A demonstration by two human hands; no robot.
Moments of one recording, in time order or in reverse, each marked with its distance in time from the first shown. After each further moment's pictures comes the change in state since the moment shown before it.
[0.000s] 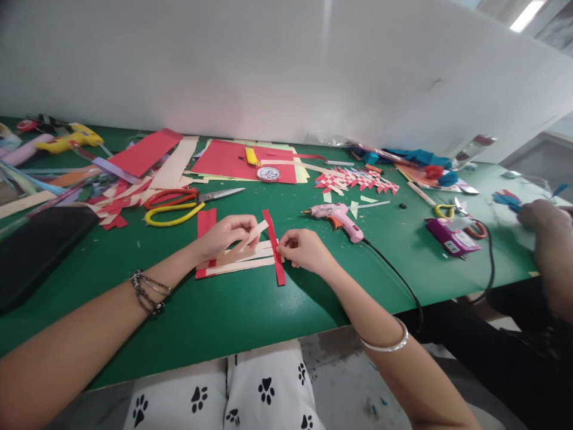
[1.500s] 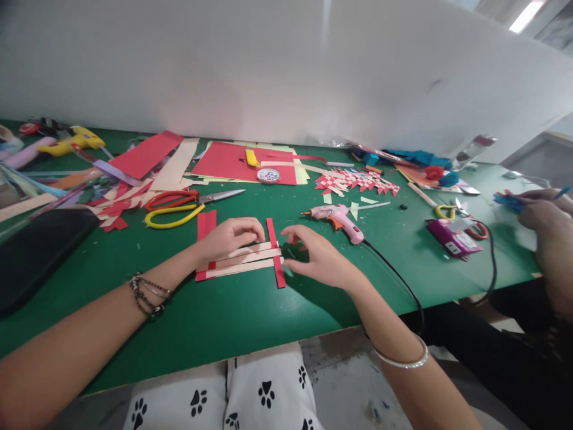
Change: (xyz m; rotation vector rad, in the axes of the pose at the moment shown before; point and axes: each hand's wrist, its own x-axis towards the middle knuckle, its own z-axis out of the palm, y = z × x) left_hand 0.005 -0.005 -0.001 0.183 0.000 0.144; right_hand -0.025 0.005 -0.021 -0.284 0.026 -0.373
